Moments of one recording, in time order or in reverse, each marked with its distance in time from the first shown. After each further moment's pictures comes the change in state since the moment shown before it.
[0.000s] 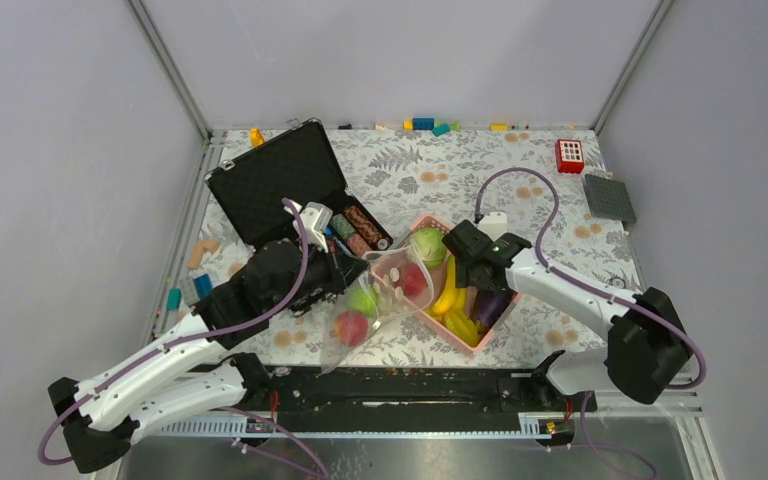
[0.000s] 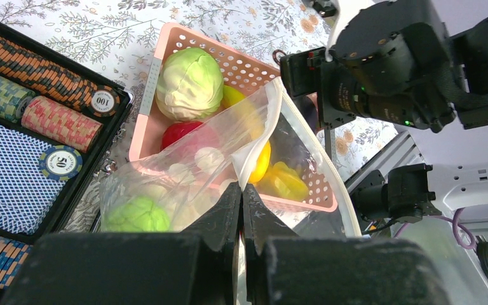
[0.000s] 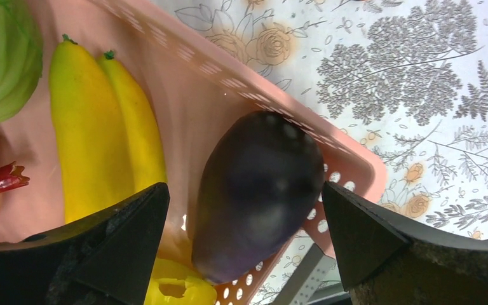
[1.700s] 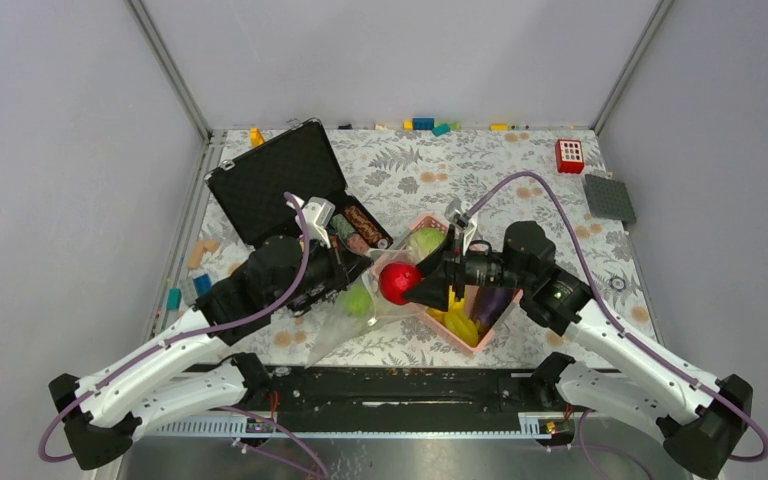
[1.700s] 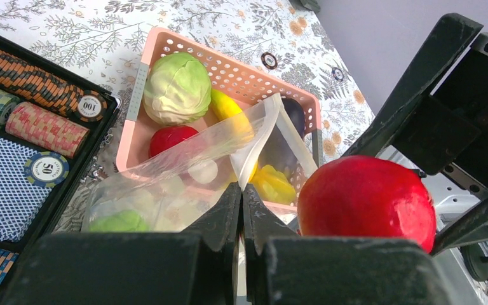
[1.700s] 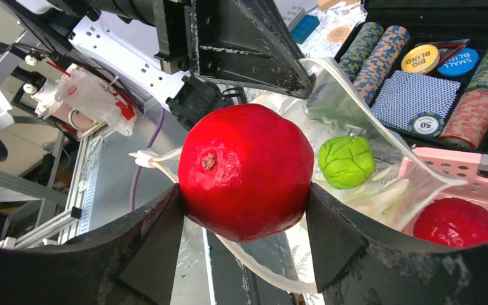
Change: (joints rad) left arm 0.000 0.032 0.044 -0.003 0.023 -0.018; right arm 0.019 -0.469 -0.161 0.851 -1.238 -0.281
